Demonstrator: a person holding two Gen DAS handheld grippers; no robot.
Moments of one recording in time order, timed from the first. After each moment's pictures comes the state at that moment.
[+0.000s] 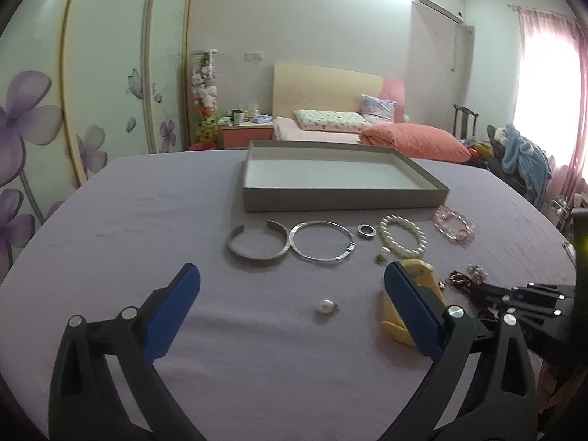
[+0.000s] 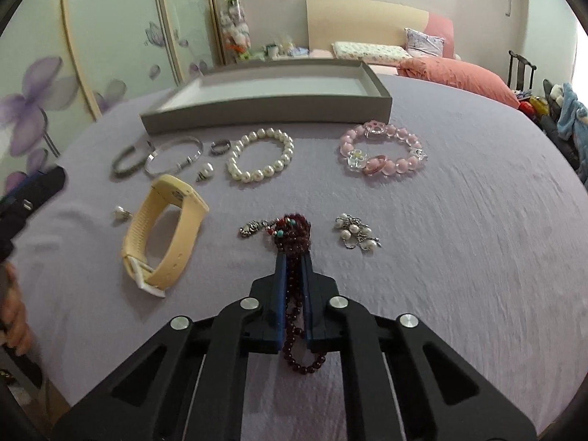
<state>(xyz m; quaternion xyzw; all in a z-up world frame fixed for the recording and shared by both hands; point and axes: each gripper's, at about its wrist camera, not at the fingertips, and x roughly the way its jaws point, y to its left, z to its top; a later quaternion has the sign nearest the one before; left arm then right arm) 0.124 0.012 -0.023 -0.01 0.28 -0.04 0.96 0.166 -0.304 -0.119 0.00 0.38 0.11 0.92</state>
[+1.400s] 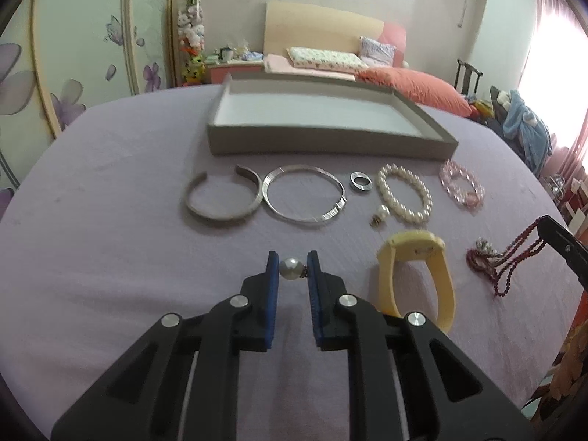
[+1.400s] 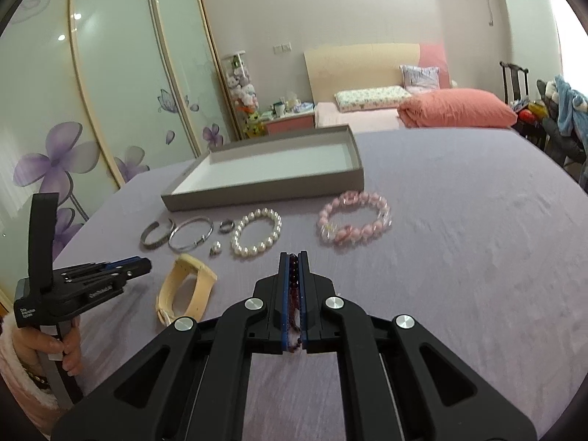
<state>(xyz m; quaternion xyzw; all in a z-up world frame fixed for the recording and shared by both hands) 0.173 0.002 -0.045 -0.03 0.40 -0.05 0.92 0.159 -0.347 -0.070 0.06 0.29 0.14 0.95</state>
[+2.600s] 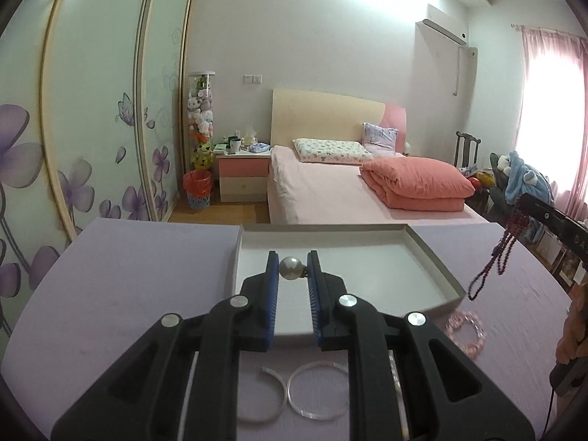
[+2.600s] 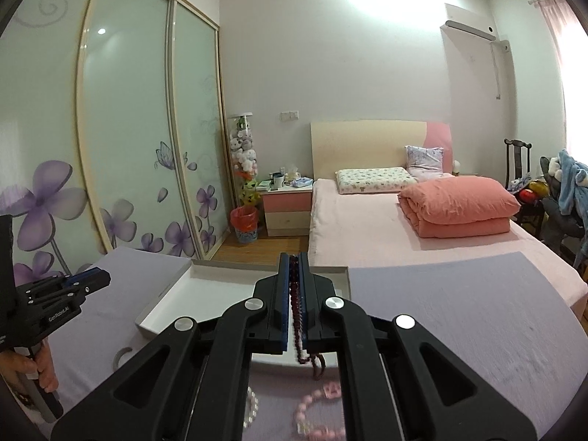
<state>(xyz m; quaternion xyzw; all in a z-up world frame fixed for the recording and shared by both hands) 0.260 0.012 0.058 -0.03 0.24 -0.04 0.97 0.280 -0.337 0.021 0.02 0.16 0.14 0.98</state>
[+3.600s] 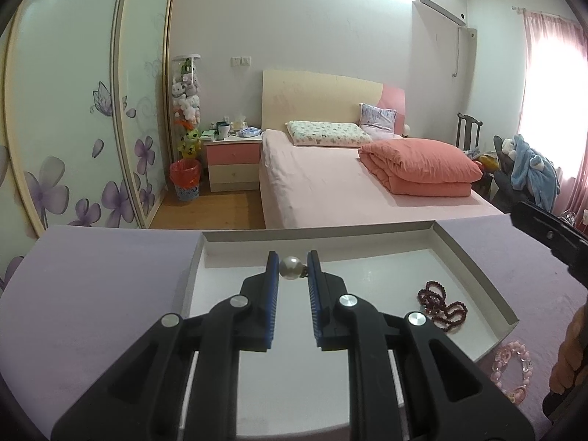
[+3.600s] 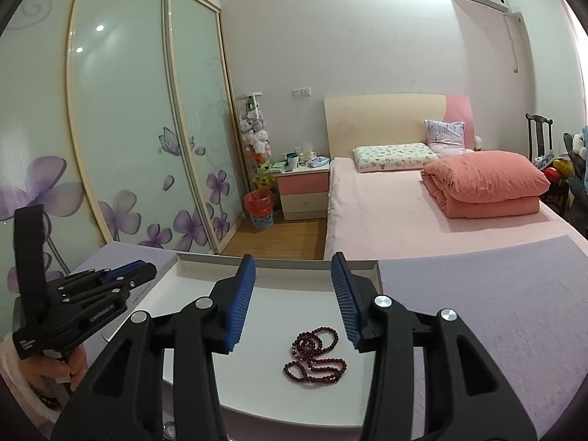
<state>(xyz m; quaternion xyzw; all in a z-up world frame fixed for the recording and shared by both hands) 0.376 -0.015 0.003 -0.01 0.27 -0.05 0.96 0.358 -0.322 -0.023 0.04 0.20 0.17 0.96</state>
